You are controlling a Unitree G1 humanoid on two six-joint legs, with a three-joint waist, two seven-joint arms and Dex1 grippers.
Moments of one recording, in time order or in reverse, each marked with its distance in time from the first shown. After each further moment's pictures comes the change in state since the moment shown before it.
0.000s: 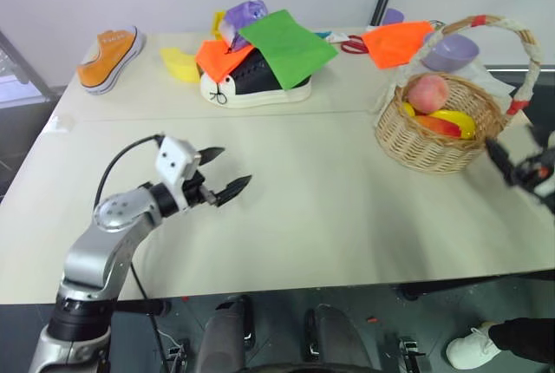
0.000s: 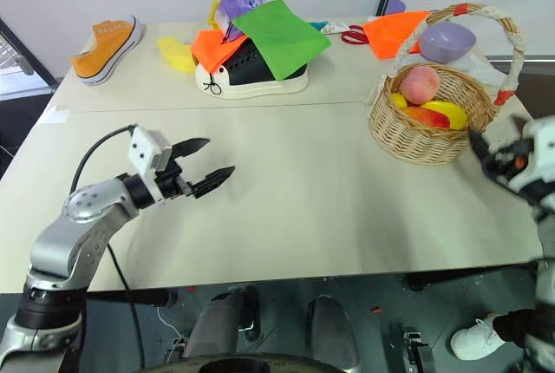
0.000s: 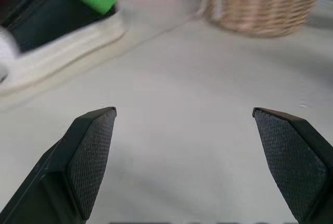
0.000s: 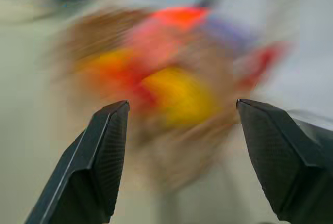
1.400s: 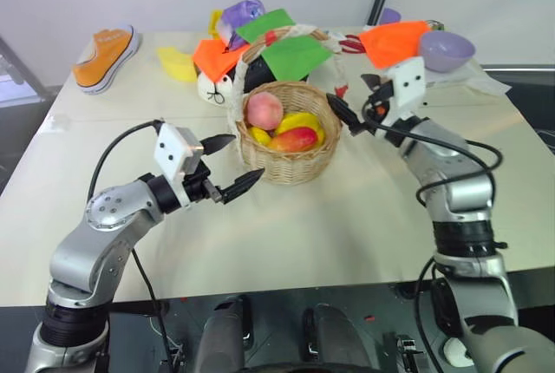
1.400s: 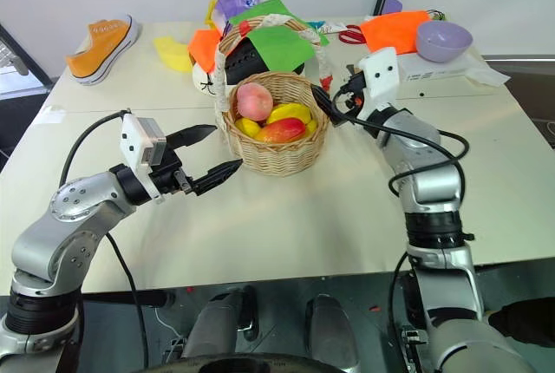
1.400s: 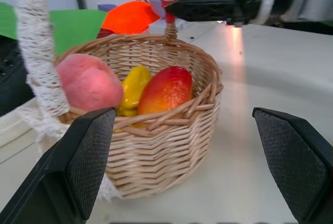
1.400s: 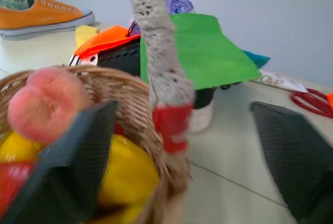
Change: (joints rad) left arm -0.116 -0.002 -0.020 -0.224 -0.115 0.141 0.022; right arm -0.768 0.358 0.521 0.235 -0.143 0.173 -0.234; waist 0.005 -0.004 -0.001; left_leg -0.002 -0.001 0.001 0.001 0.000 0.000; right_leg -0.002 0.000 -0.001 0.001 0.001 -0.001
